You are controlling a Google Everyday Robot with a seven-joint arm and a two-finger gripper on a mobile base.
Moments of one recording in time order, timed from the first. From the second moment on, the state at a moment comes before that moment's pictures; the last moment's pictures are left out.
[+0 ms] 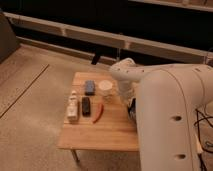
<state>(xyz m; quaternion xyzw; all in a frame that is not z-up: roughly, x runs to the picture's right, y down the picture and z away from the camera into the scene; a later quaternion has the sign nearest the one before) 0.132 0.088 0.860 -0.16 0.37 0.72 0.56</state>
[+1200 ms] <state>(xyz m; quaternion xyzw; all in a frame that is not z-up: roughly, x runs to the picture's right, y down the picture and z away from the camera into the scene) 0.040 0.050 0.895 -0.16 0.32 0.64 0.68</state>
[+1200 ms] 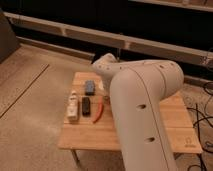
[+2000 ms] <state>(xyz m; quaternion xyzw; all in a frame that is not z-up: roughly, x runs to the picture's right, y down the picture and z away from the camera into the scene) -0.028 0.083 0.880 -0.20 0.28 0.64 0.69</state>
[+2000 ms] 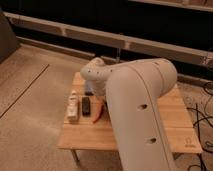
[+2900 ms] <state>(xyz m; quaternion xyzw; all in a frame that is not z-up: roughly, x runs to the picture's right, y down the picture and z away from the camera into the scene) -0.038 0.099 0.820 -0.21 0.23 0.70 0.65</state>
